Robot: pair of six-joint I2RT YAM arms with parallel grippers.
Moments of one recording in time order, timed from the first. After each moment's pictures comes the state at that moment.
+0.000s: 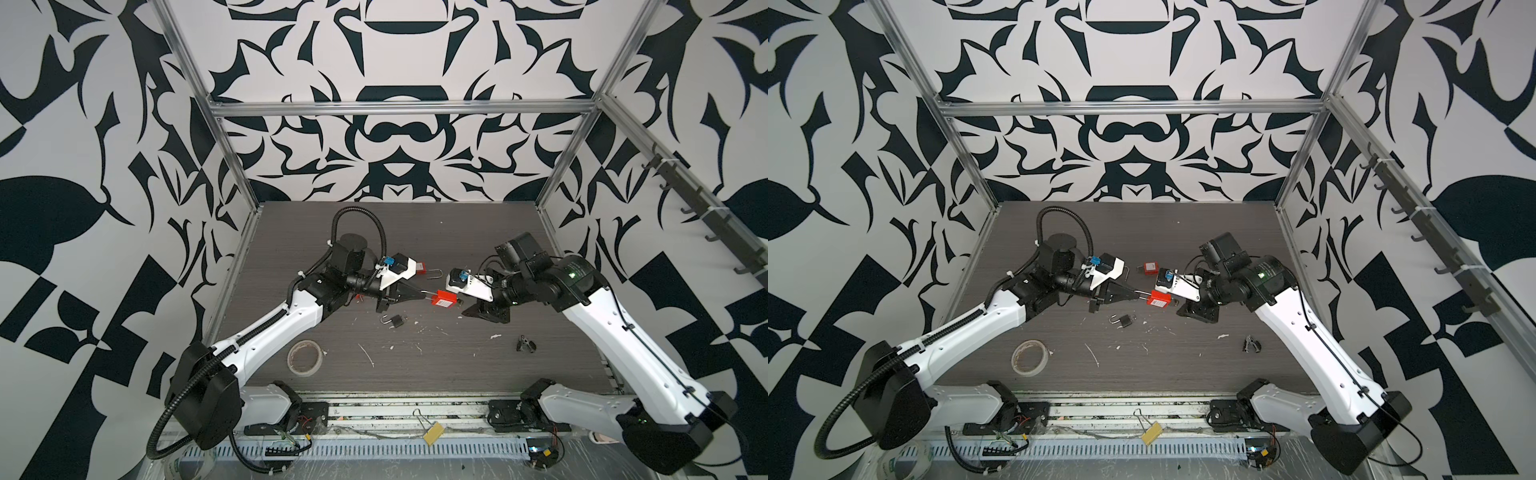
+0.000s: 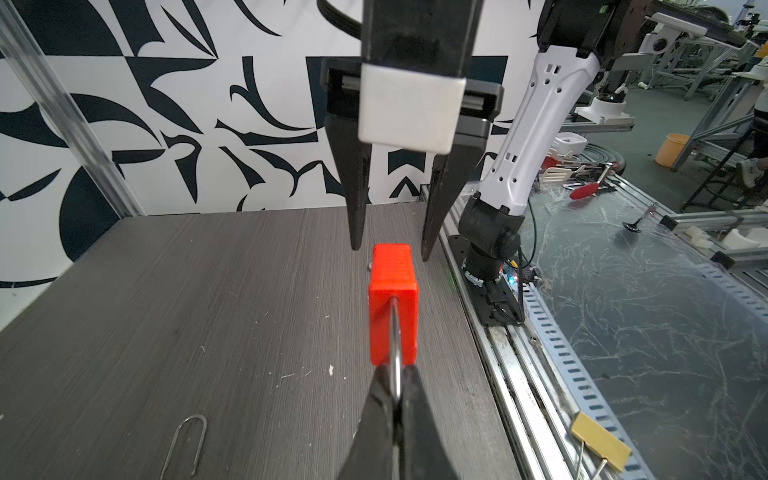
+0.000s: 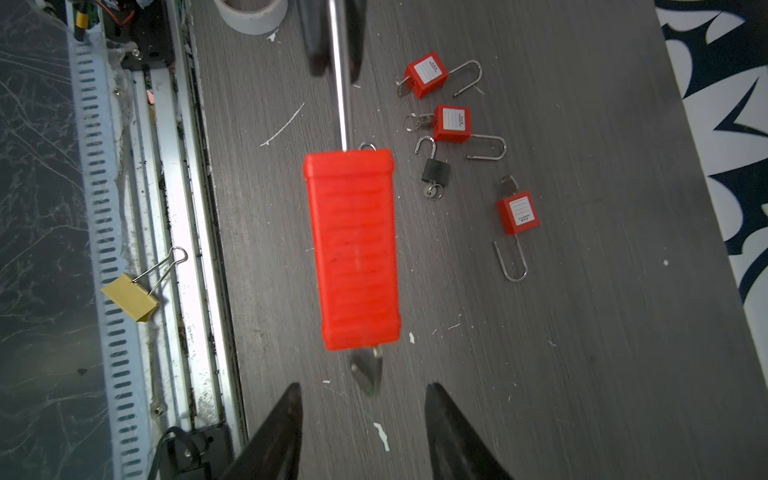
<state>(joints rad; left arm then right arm) -0.67 1.30 0.97 -0.06 1.04 0.36 0.53 1.14 1.35 -1.28 -0.36 -0.77</state>
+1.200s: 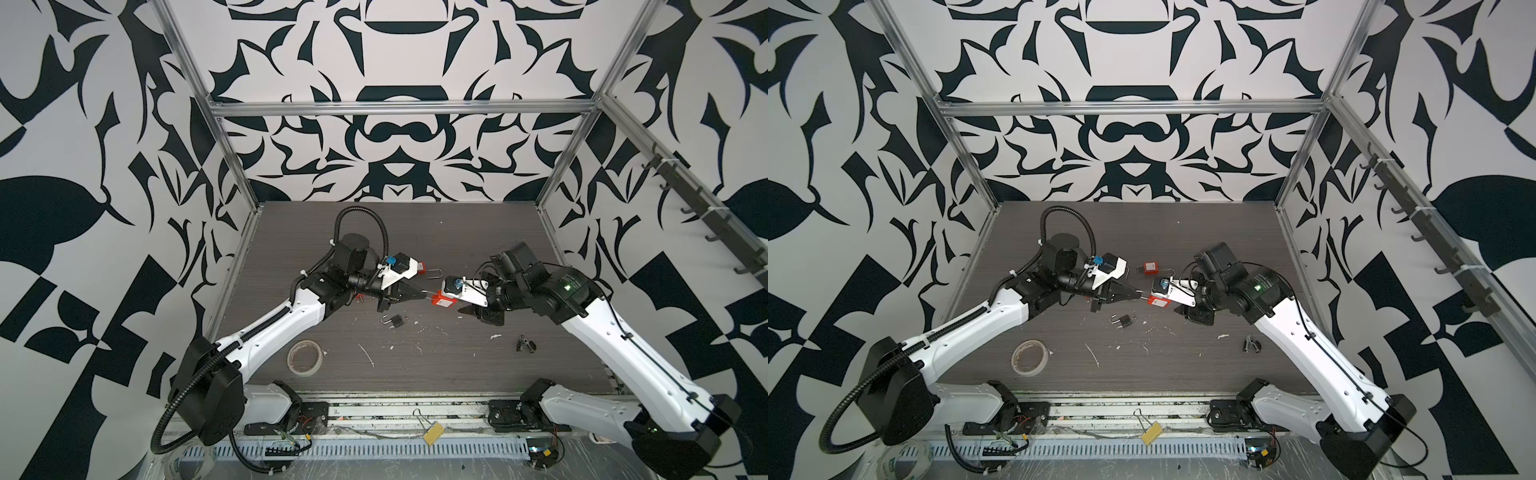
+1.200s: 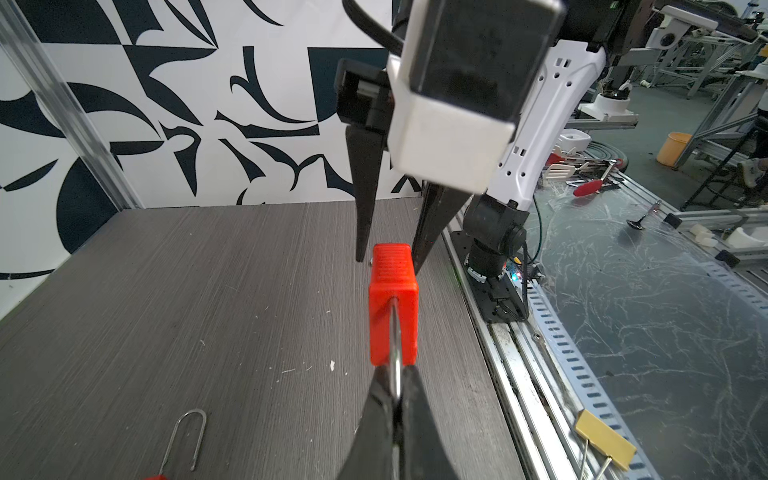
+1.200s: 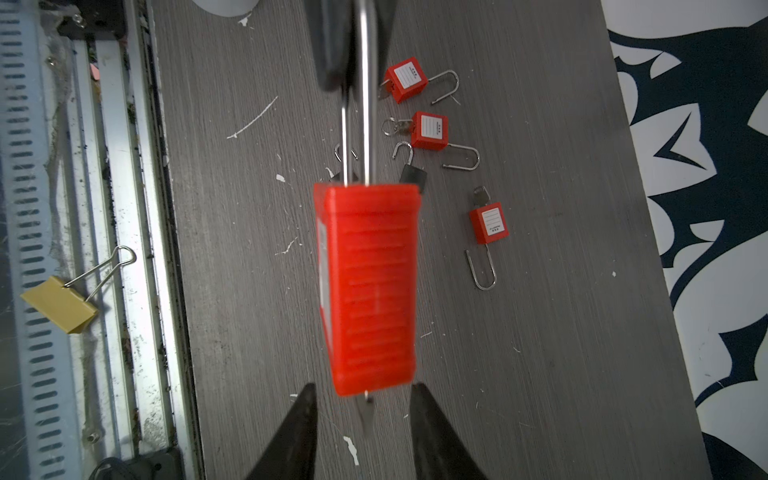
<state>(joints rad) -0.67 1.33 0.97 -0.06 1.04 0.36 0.60 1.10 1.27 -1.15 -0.27 -0.76</state>
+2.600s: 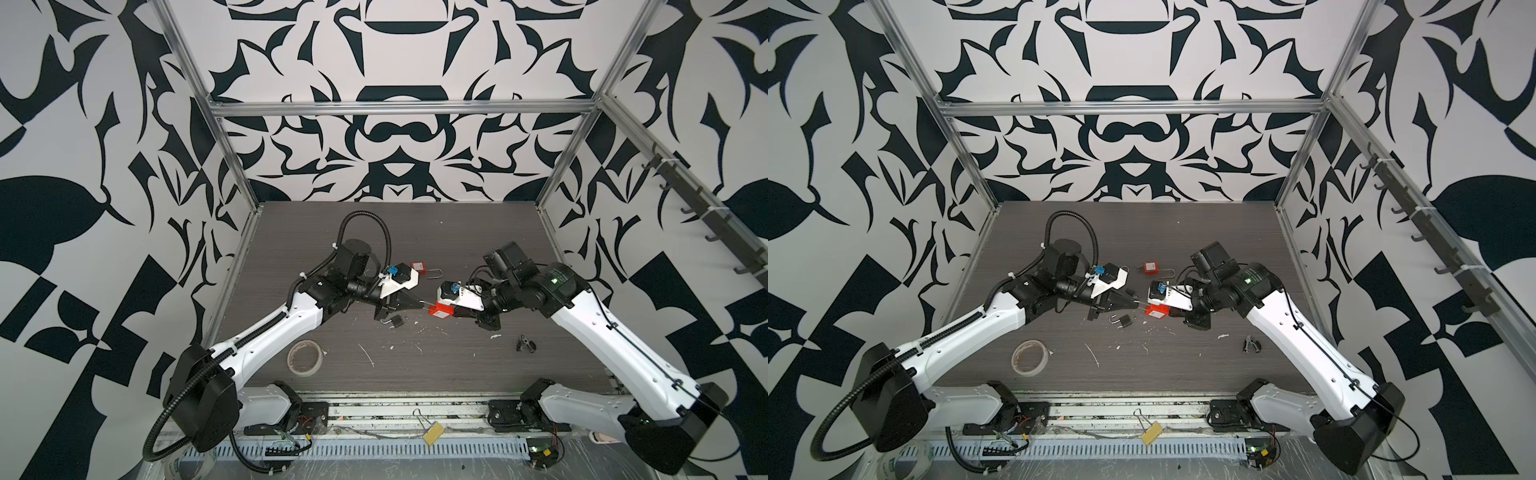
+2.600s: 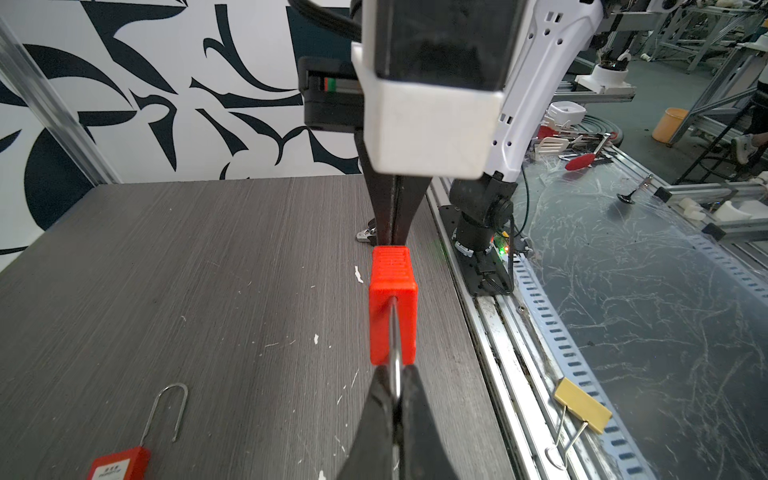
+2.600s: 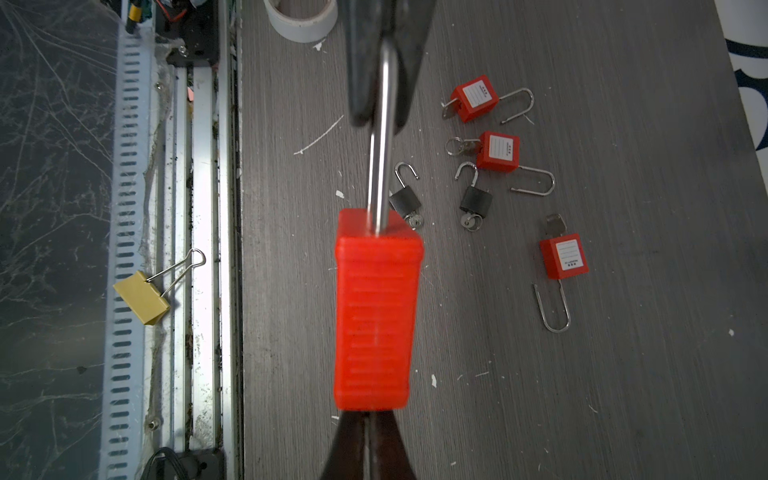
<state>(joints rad) -0.69 1.28 0.96 -0.21 0.99 0.46 0.56 1.14 1.21 -1.16 -0.45 -0.82</state>
